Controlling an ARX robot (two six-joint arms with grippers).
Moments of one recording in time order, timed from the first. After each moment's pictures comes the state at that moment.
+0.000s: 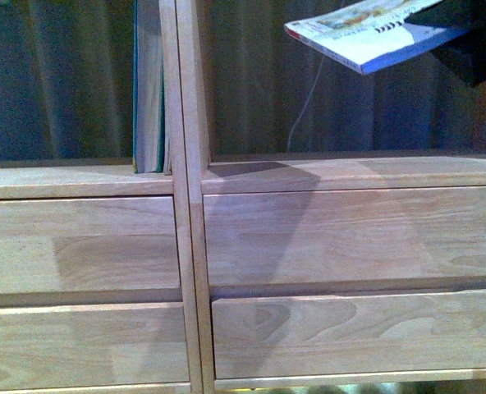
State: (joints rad) left arm 0.09 1.30 0.82 0.77 0.85 -0.53; right arm 0.07 1.51 1.04 0.79 -0.34 1.12
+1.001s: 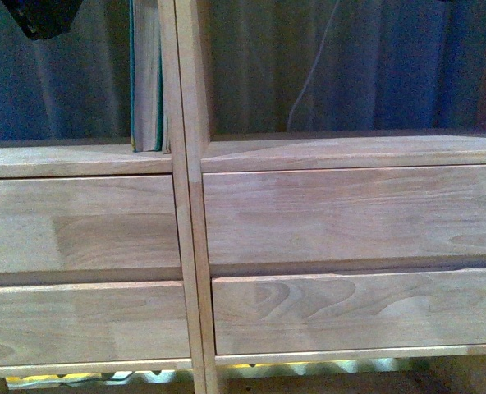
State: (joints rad) left arm -0.12 1.58 1.02 1.39 0.87 -1.36; right arm 0.22 1.42 0.89 1.30 -0.71 1.31
